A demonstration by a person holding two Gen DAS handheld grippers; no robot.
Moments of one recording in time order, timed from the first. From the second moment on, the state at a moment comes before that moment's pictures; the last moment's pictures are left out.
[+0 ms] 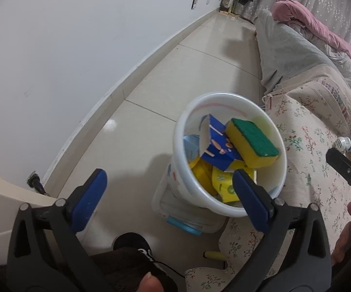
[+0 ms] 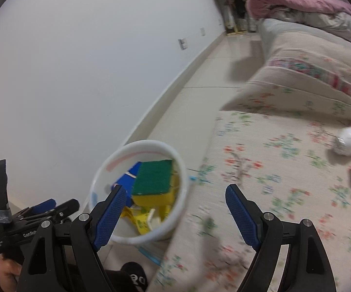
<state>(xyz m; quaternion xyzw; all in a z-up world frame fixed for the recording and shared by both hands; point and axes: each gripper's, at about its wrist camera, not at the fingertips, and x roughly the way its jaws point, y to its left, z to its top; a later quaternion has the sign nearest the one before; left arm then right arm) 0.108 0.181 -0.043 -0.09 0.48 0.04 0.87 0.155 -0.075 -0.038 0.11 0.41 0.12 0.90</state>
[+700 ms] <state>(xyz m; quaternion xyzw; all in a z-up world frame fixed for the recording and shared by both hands) 0.105 0.080 -0.021 -0.02 0.47 -0.04 0.88 0.089 -0.203 -0.015 0.10 0.40 -0.06 0.91</state>
